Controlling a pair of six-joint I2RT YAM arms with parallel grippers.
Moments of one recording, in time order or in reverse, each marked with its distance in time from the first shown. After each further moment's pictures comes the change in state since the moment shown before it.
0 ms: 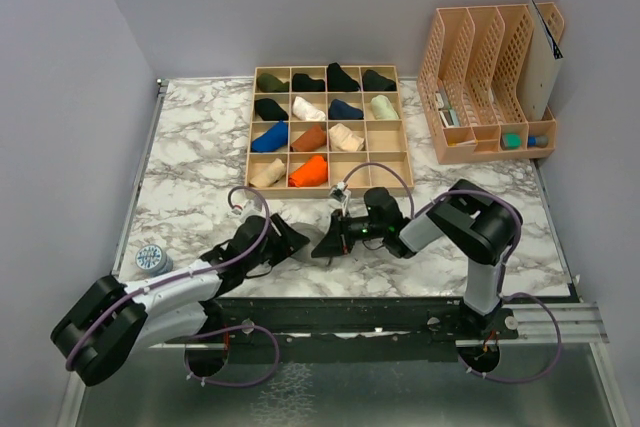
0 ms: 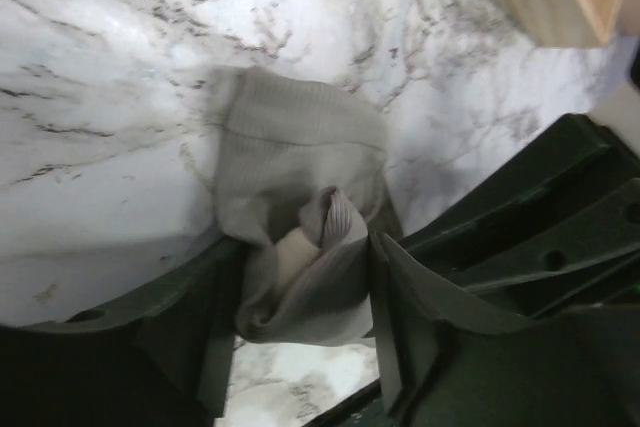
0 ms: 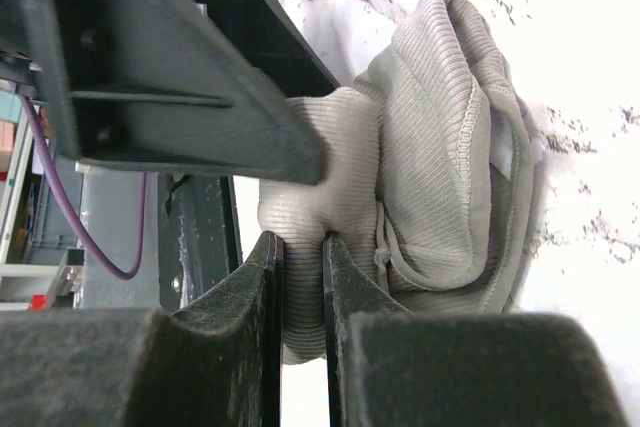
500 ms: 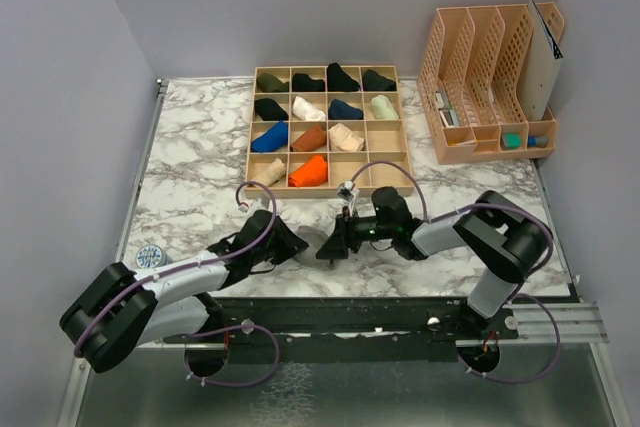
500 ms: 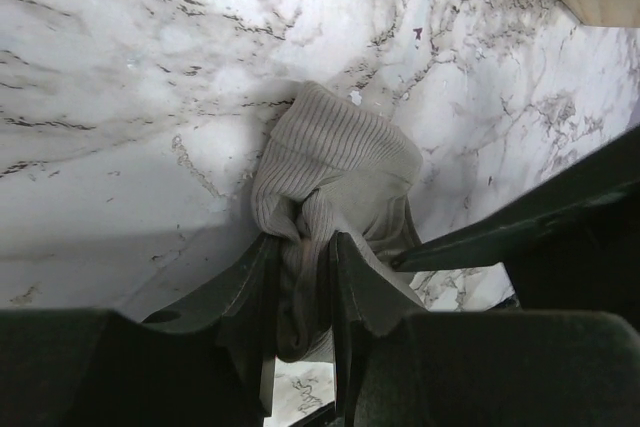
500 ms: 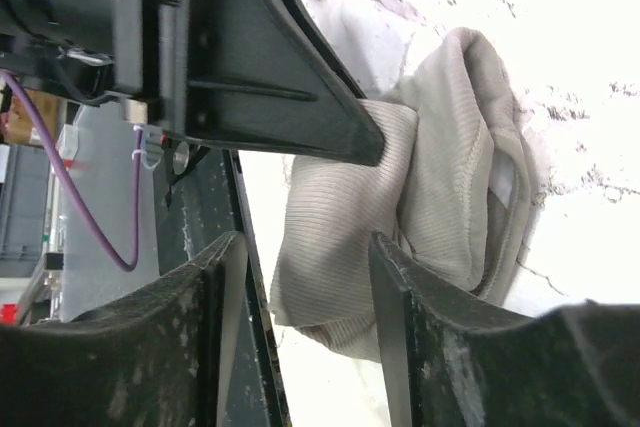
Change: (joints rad) left arm -0.002 0.114 0.075 -0.060 0.027 0.004; right arm 0.000 -0.151 -0.066 -0.100 0.063 -0.016
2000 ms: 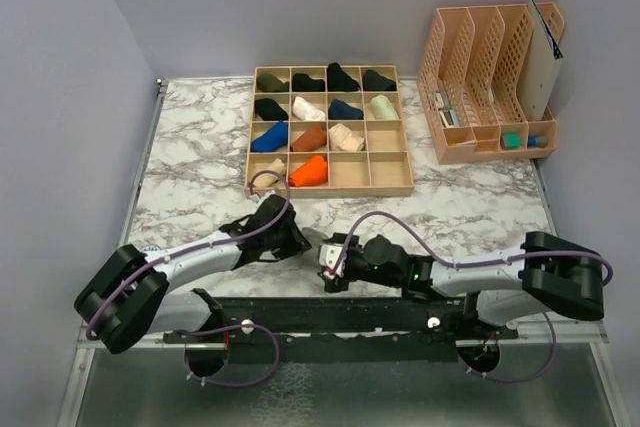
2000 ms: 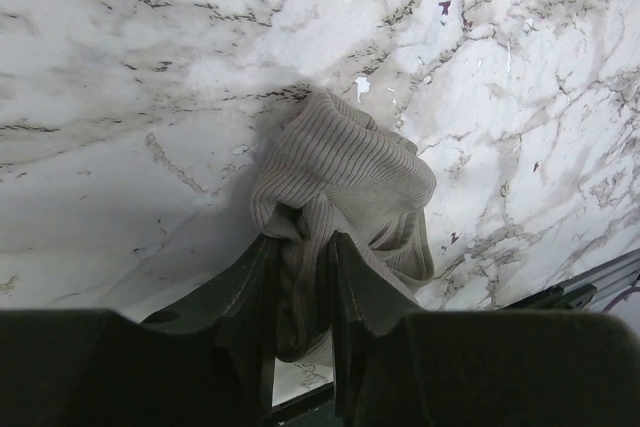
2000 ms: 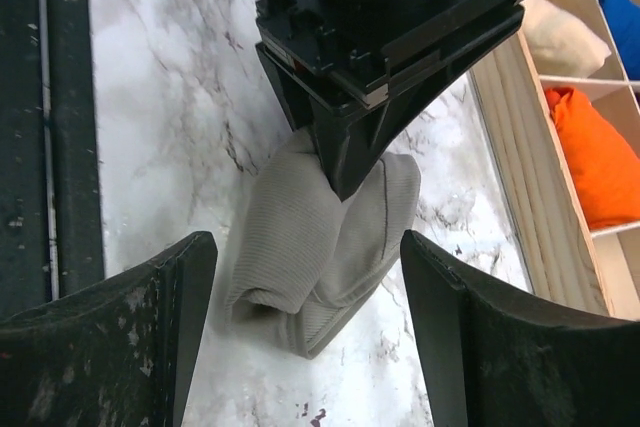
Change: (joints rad) left arm 0.002 0.116 0.201 -0.264 0.045 0.079; right arm 0.470 -0.433 -0.105 -0.258 0.762 -1.011
